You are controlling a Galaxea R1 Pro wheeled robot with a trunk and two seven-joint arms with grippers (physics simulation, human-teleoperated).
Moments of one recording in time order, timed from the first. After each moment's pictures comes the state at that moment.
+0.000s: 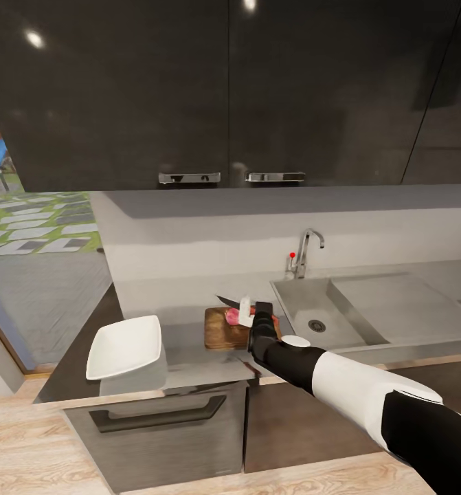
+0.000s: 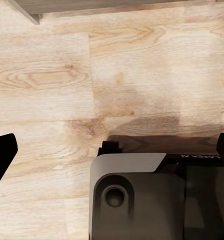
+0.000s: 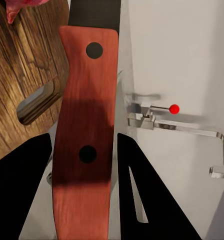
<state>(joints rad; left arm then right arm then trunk) -0.40 0.02 -0.03 0.08 0.06 -0.09 0.01 -1.06 0.03 1.33 -0.65 0.19 0.78 -0.09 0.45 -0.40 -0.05</state>
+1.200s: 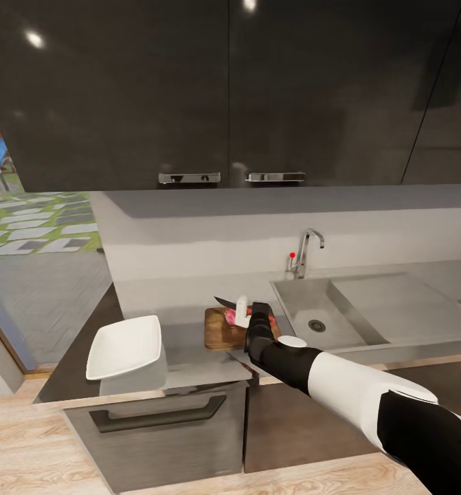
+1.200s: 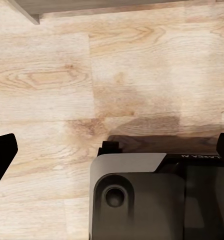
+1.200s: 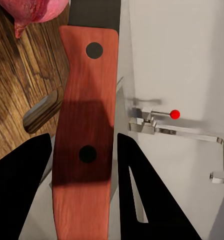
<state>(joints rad) -0.40 0.02 -0.03 0.08 0.06 -0.09 0.01 -1.06 0.05 1.33 -0.65 0.19 0.78 -0.08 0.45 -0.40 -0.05</state>
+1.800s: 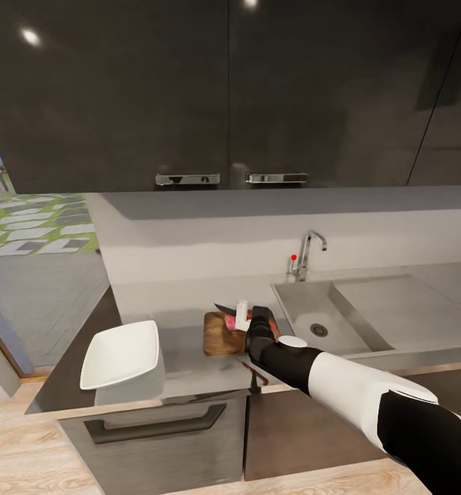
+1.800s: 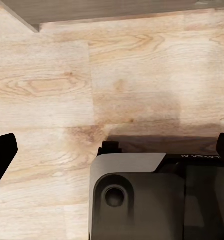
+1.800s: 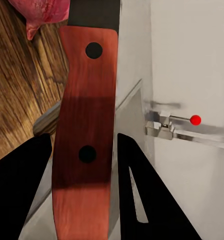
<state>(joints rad) -0.40 0.02 -0.03 0.08 0.06 -0.09 0.01 -1.06 0.05 1.33 -0.64 0.19 0.78 0.00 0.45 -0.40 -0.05</state>
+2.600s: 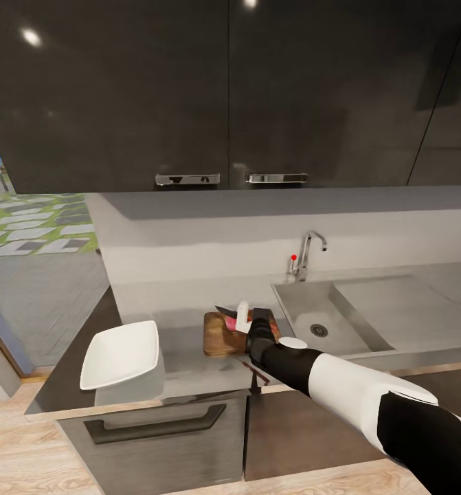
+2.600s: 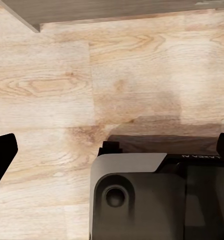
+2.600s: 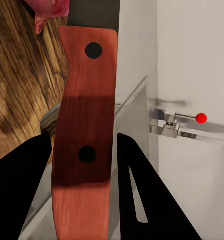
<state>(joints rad) -0.40 0.02 -0.03 0.08 0.06 -0.09 0.01 -1.06 0.05 1.33 -0.64 0.19 0.78 0.01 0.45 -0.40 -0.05</state>
